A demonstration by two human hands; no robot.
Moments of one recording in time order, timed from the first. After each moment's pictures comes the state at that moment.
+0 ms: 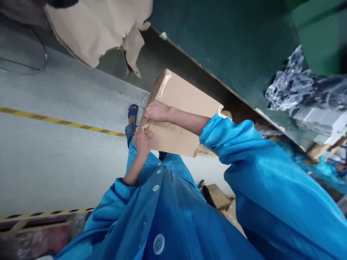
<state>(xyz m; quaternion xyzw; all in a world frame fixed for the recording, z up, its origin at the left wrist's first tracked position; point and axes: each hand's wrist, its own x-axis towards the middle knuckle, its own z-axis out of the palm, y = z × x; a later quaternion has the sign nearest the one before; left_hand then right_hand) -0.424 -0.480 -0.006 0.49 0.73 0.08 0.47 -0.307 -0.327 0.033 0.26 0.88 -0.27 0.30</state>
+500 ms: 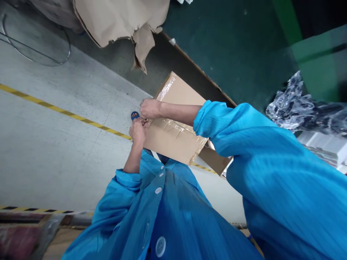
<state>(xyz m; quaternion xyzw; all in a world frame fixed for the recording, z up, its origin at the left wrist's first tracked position) -0.416 -0.457 -0.014 0.45 0.78 0.04 0.43 -0.331 -0.326 0.026 0.05 0.94 -0.14 0.32</state>
